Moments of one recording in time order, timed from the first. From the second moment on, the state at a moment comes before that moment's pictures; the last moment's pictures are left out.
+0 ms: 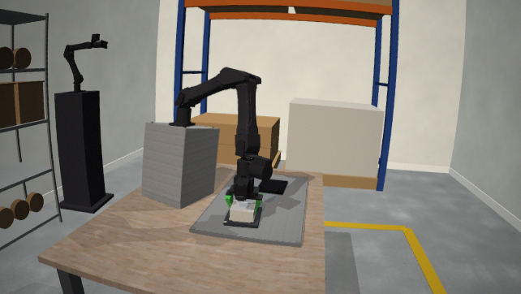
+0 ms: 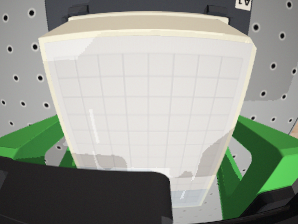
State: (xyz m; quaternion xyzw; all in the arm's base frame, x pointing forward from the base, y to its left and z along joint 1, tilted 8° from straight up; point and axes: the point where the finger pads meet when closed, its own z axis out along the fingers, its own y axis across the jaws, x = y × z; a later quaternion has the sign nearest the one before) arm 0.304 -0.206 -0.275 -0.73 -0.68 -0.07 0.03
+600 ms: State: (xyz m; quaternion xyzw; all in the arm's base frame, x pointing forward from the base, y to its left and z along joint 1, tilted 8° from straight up) arm 0.300 -0.205 -0.259 -0.73 -0.68 -0.07 0.03
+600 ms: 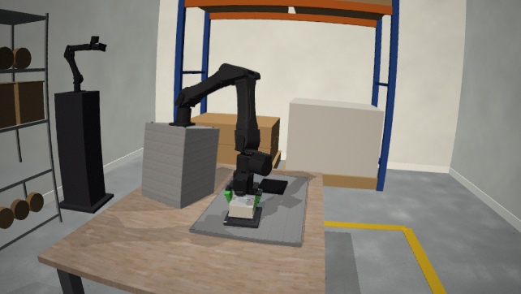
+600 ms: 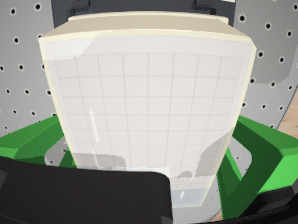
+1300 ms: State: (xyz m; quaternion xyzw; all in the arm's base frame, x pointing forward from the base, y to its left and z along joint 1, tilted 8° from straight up) arm 0.300 -0.211 -0.228 -0.73 -0.68 -0.07 0.03
